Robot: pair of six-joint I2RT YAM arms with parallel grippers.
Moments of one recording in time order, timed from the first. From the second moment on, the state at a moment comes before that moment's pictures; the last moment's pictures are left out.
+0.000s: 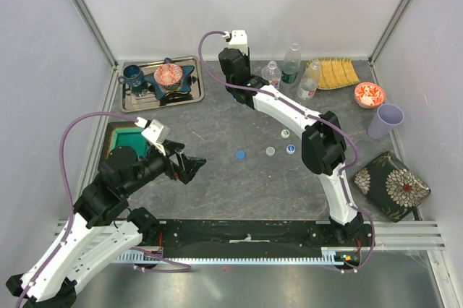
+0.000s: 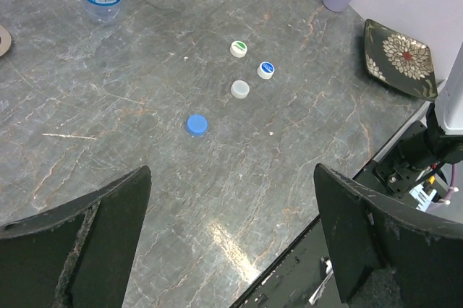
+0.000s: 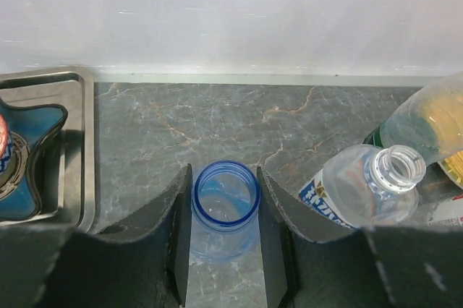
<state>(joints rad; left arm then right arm) -0.67 0.48 0.79 -0.53 0.11 -0.27 0.71 2.18 1.98 -0.10 0.76 0.16</state>
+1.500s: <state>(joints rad) -0.67 0.54 0.77 -0.52 0.13 -0.26 0.68 2.06 1.96 -0.27 0.60 0.16</state>
